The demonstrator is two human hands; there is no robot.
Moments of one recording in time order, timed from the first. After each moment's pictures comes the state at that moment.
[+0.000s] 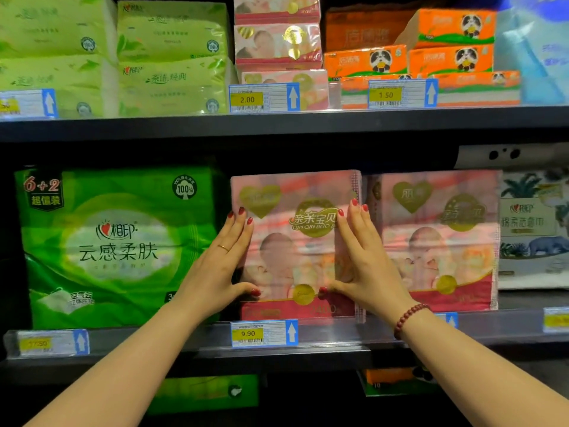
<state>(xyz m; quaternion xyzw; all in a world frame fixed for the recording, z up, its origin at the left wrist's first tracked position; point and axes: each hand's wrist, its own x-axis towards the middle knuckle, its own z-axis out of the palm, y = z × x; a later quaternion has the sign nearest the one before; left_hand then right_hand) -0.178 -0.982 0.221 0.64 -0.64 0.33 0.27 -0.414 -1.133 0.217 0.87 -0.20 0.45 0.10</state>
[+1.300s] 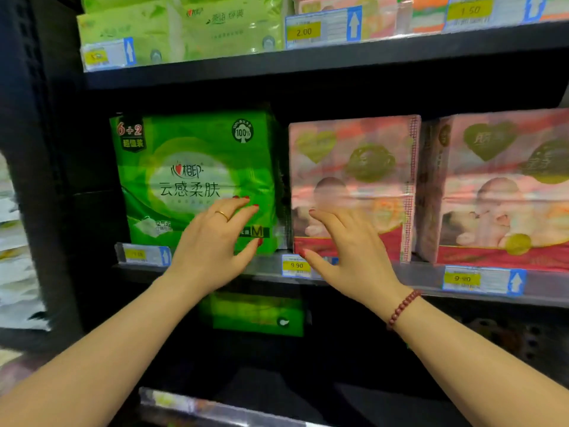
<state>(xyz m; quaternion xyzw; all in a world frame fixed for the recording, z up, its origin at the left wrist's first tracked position) -0.209 -0.875 0.196 0.72 -0.52 0.41 0.21 -0.370 -1.044 0.180 0.88 -0.07 0.47 0.04</state>
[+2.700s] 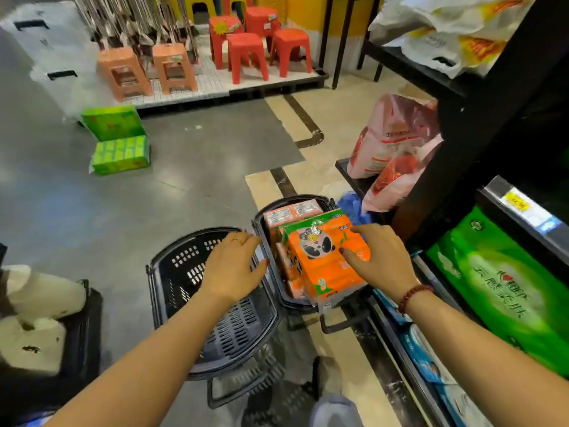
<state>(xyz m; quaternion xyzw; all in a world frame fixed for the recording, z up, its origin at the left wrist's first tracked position) -0.333 -0.361 -0.155 0.98 0.00 0.08 0.16 -0.260 -0.626 -0.132 0.96 0.16 0.04 -0.22</state>
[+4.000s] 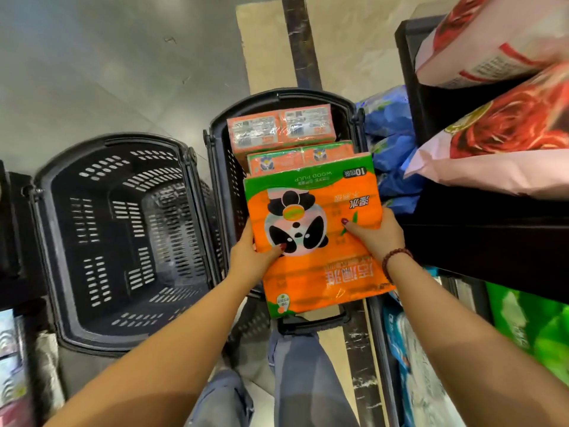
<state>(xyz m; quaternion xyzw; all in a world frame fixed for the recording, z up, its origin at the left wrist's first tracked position) -0.127 -0.465 -0.435 0.68 0.42 -0.16 0.58 0.010 -0.669 -0.434 0.87 -0.15 -0.34 -0.33</state>
